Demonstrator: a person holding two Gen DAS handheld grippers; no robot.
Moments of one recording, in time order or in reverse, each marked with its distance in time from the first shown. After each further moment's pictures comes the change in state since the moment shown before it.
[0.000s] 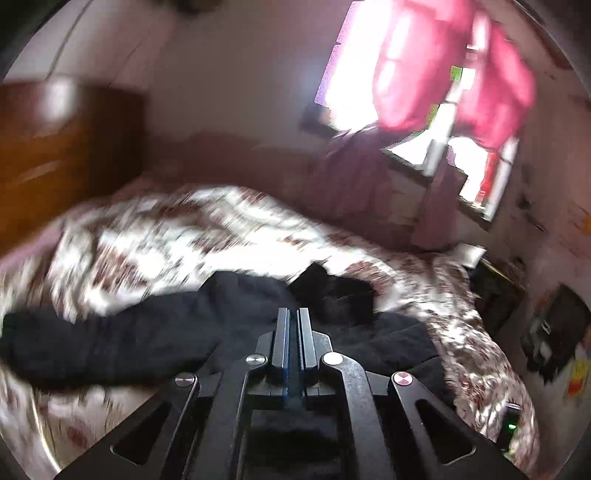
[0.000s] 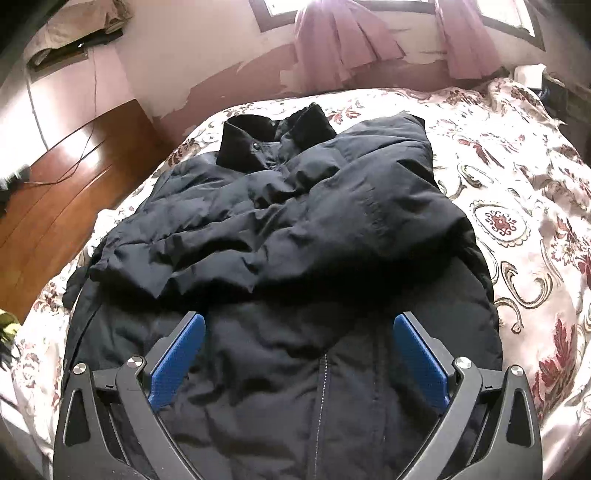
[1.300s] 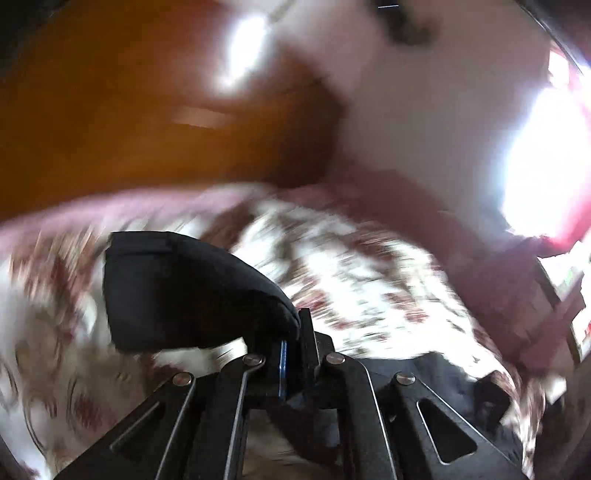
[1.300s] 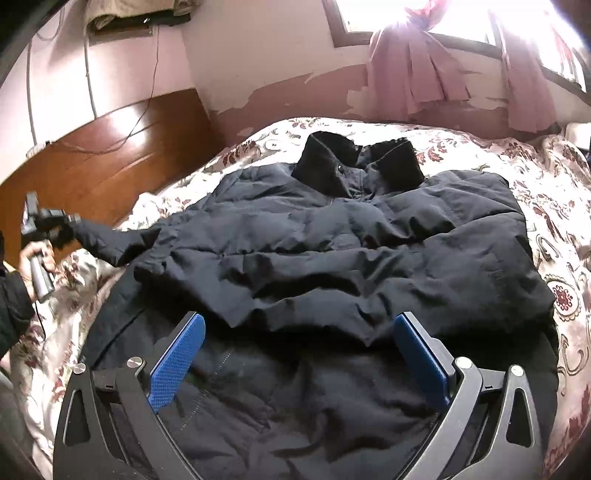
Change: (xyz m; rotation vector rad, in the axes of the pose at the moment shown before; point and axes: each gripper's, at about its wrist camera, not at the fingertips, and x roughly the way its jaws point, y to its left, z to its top) left arm -0.018 0.236 0.031 -0.342 -0.194 0.366; right arm 0.008 0.085 0.012 -0.167 -0.073 0.095
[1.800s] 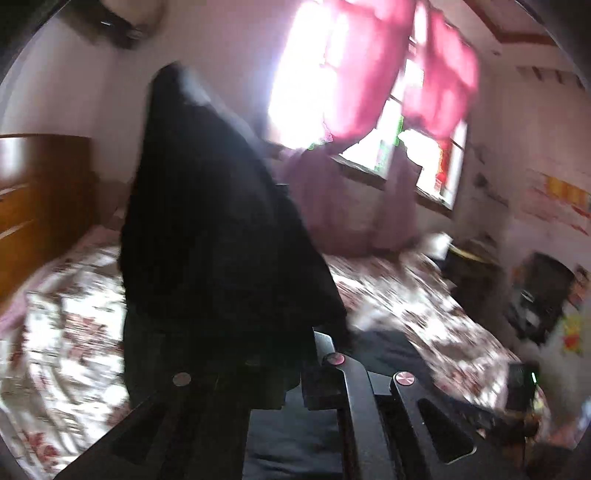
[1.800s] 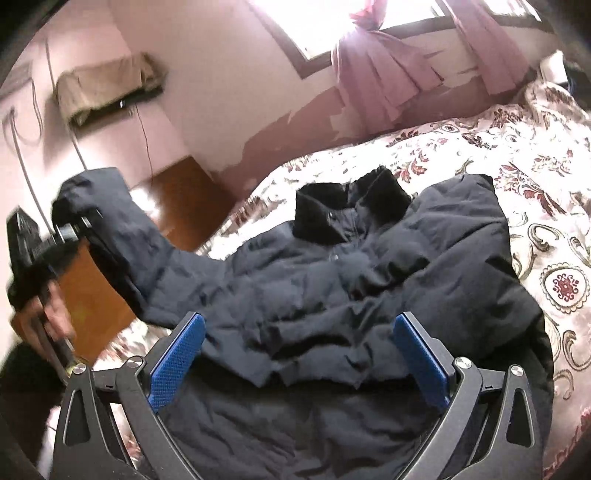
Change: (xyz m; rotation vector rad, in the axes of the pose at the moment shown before) left arm -0.081 -0.258 -0.076 0.538 0.120 -0.592; right arm -0.037 -0.063 0.033 0.264 -0.124 0.180
